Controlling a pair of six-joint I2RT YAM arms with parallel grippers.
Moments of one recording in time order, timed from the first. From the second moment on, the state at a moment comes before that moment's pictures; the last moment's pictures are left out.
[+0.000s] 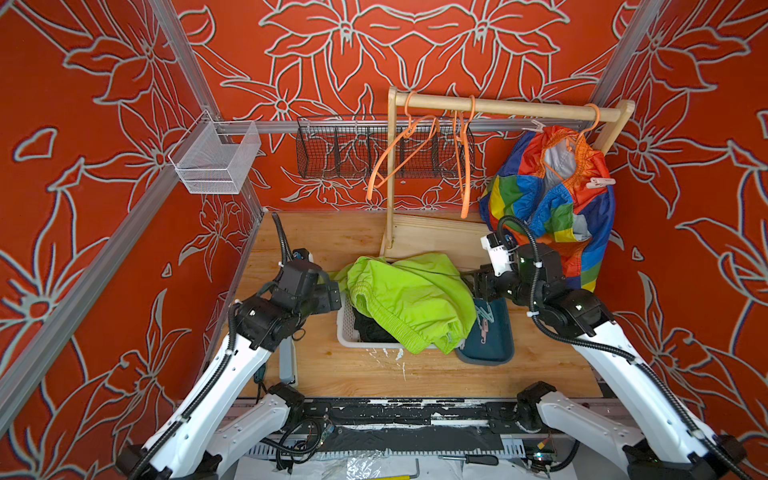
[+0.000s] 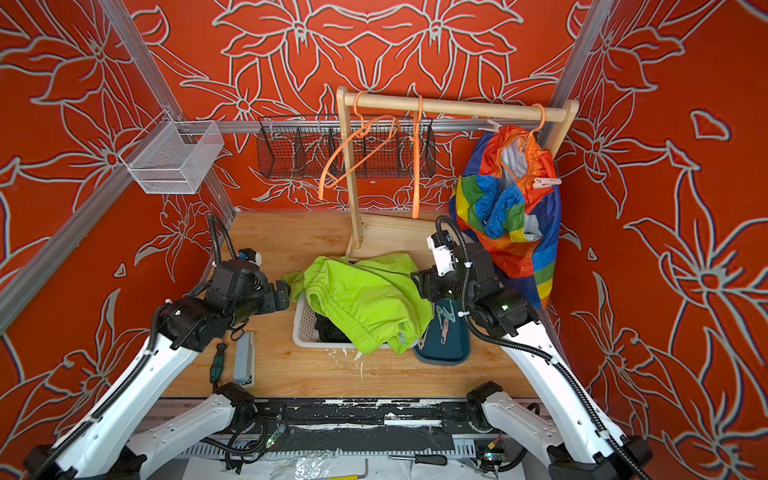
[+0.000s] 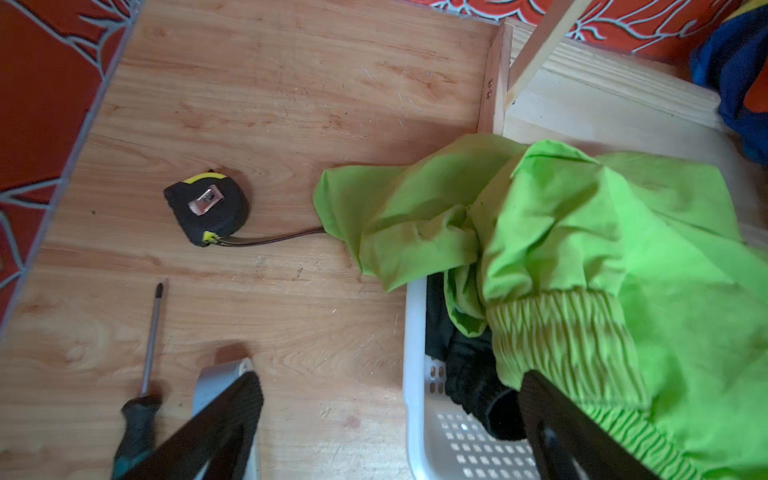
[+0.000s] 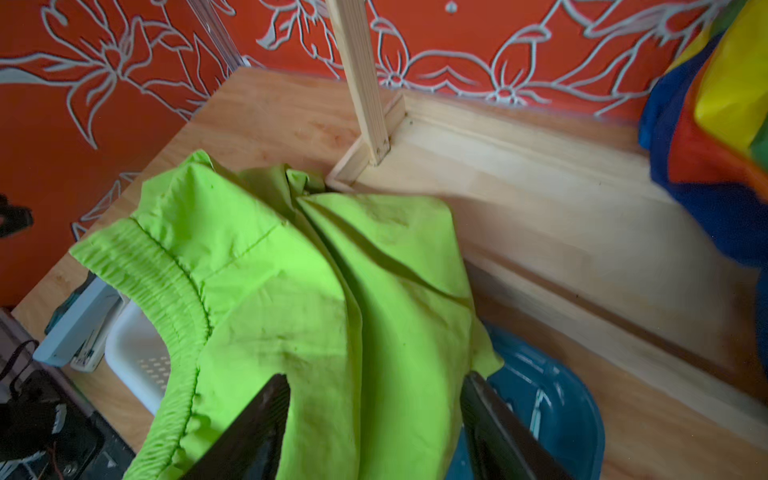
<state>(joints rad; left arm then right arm) -0.34 0.98 1.07 -0.92 -0.17 -0.49 0.41 0.93 1.05 -0.74 -0.14 0.18</state>
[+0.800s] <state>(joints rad) -0.09 1.32 0.92 -0.29 0.40 -0.57 0.40 0.80 0.67 -0.66 -0.24 0.46</state>
